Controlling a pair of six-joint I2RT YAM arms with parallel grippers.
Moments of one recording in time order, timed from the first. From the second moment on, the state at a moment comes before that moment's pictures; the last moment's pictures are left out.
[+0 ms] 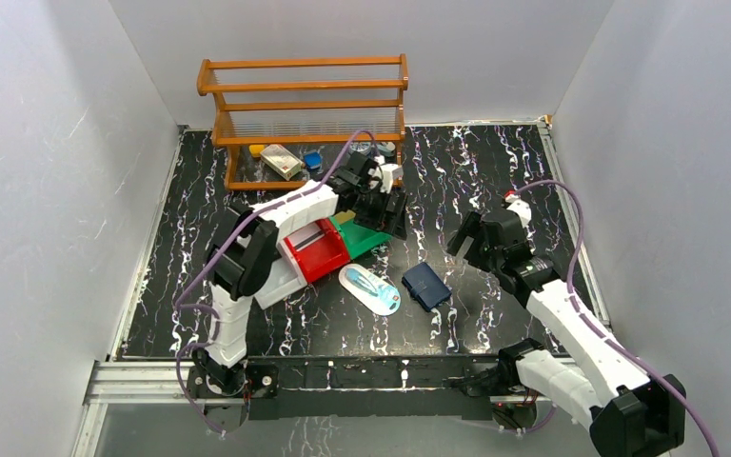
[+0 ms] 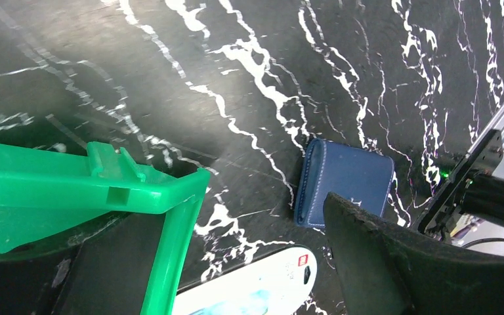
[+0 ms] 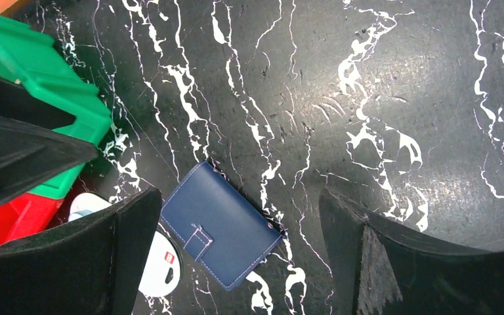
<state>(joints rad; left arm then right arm) -0.63 2.04 1.55 -0.45 0.46 -0.26 0.41 0.91 0.67 -0.51 0.21 0.70</state>
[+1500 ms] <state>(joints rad) -0.01 1.23 0.78 -0.47 0.06 -0.52 0.58 1.91 1.39 -0.54 0.09 0.44</state>
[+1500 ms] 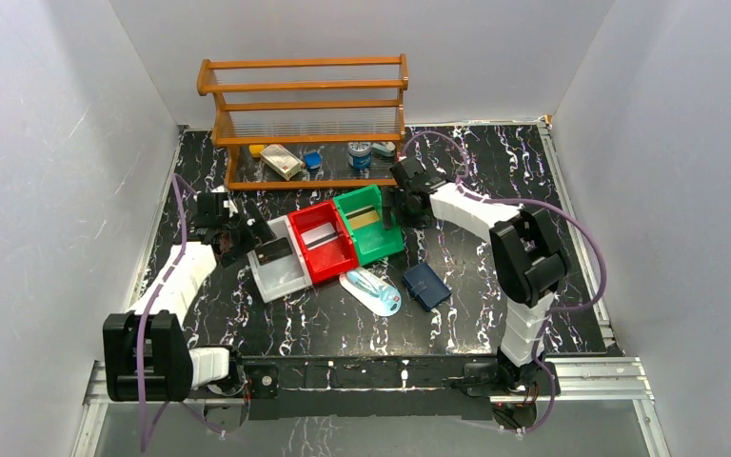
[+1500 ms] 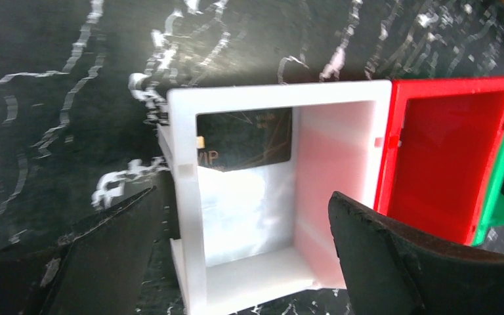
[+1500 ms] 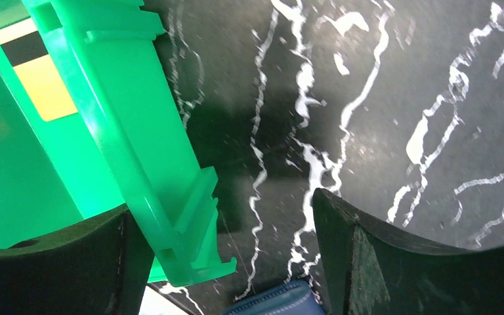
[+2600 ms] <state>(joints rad) -0.06 1.40 0.93 -0.32 0.31 -0.48 0.48 1.30 1.07 -0.56 0.06 0.51</state>
